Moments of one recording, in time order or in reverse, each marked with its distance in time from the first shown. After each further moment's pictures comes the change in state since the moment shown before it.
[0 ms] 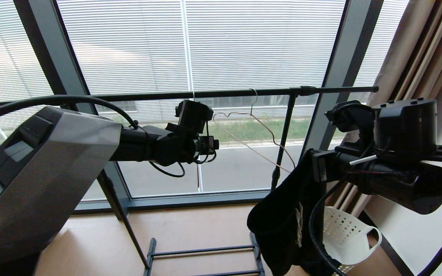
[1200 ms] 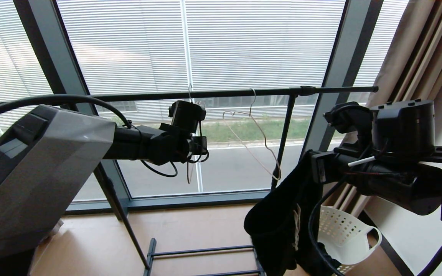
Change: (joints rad) left arm 0.031 -0.025 0.043 -0.004 0.018 0.015; right arm 0.003 0.005 0.001 0.000 0.000 0.000
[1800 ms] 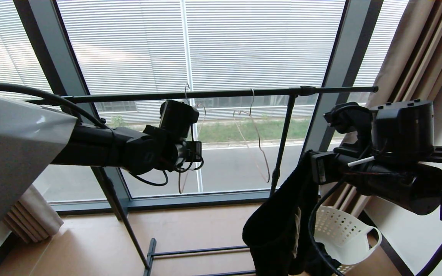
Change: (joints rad) left arm -0.028 -0.173 0.245 -0.044 -0.007 0.006; right arm -0.001 0.001 0.000 0.000 0.000 0.000
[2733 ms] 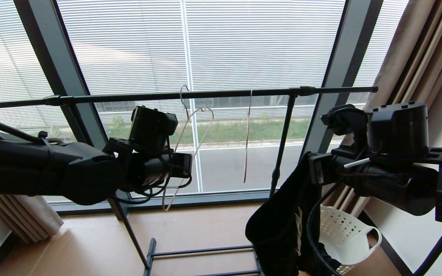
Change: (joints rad) left arm -0.020 -0.228 0.335 -0.132 -0.110 0.066; right arm 0.001 0.013 0.000 0.000 -0.001 0.000
